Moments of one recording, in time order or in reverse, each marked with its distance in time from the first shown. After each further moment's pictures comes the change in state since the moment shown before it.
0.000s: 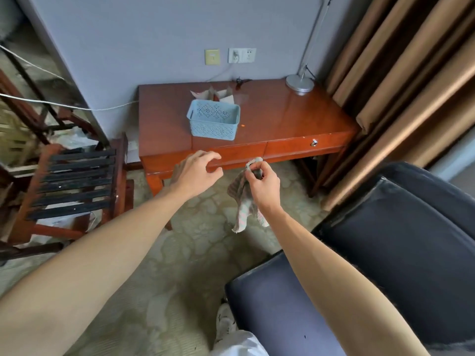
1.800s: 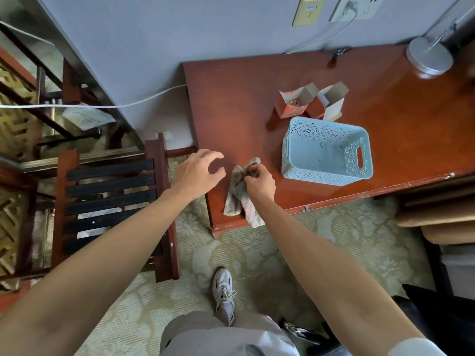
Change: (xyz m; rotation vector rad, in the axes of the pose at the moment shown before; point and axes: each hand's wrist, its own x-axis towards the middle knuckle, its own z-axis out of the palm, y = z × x) left_hand 0.332 -0.412 -0.035 0.008 -0.205 -0.131; right_hand 0.307 -0.004 0.459 -0.255 -0.171 0.486
